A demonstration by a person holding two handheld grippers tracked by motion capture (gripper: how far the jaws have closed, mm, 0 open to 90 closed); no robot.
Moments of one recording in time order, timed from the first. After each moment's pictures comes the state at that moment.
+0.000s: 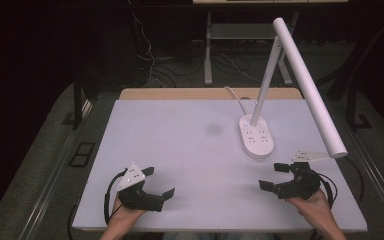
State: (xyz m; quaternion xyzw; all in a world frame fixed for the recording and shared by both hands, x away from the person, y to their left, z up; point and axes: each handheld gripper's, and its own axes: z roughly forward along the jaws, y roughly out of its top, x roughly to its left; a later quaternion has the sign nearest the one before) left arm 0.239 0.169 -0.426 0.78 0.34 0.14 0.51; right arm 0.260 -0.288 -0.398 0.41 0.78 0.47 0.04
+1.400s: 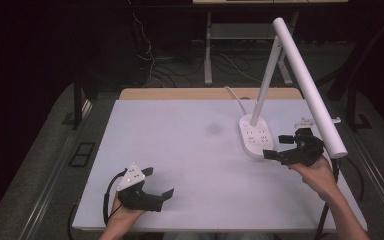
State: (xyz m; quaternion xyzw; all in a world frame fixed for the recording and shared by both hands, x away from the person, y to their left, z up) left arm 0.239 0.171 -0.426 0.78 0.35 0.15 0.50; right arm 0.324 -0.300 -0.357 0.42 0.78 0.46 0.06
